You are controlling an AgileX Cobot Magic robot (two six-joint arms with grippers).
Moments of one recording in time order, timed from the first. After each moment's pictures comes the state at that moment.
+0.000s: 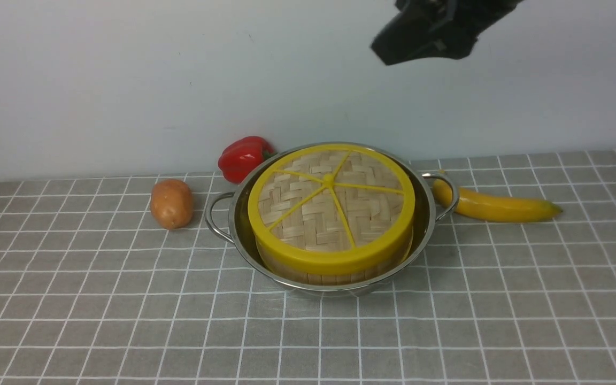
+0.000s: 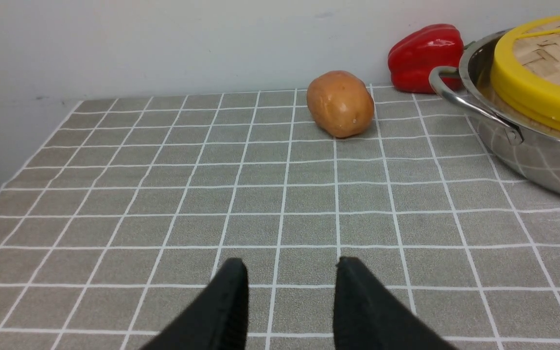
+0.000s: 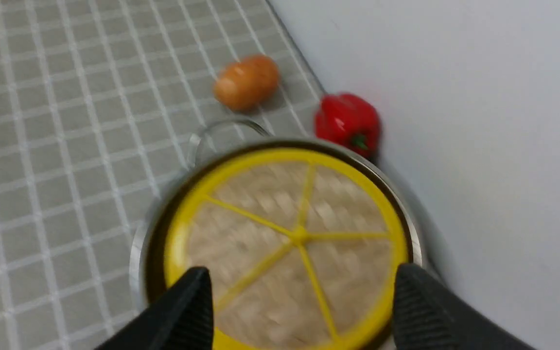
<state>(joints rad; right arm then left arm) 0.39 1.68 -1.93 0.36 1.23 -0.67 0.05 0.00 0.01 0.01 0.35 0.04</state>
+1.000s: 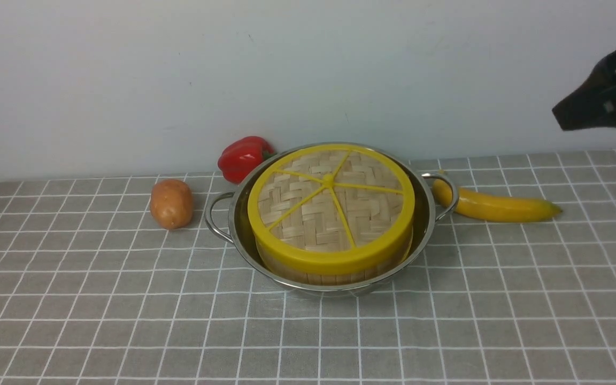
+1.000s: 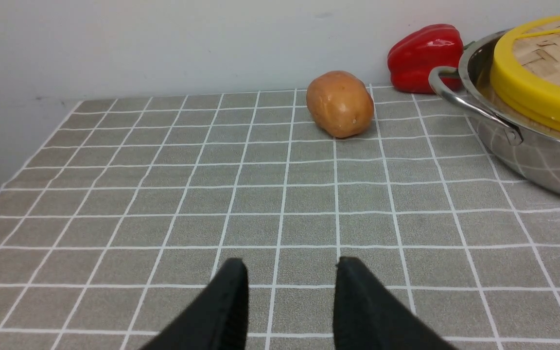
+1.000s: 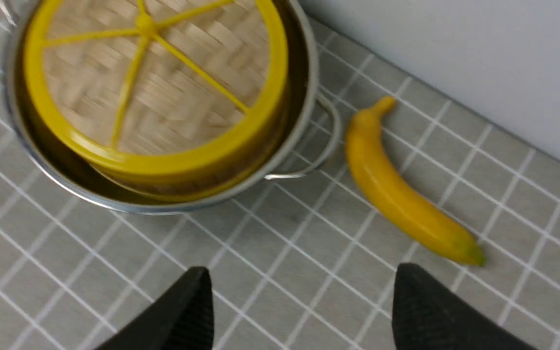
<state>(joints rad) 0.10 1.36 -1.40 0.40 1.14 -0.47 0.05 0.00 0.01 0.01 0.35 0.04</state>
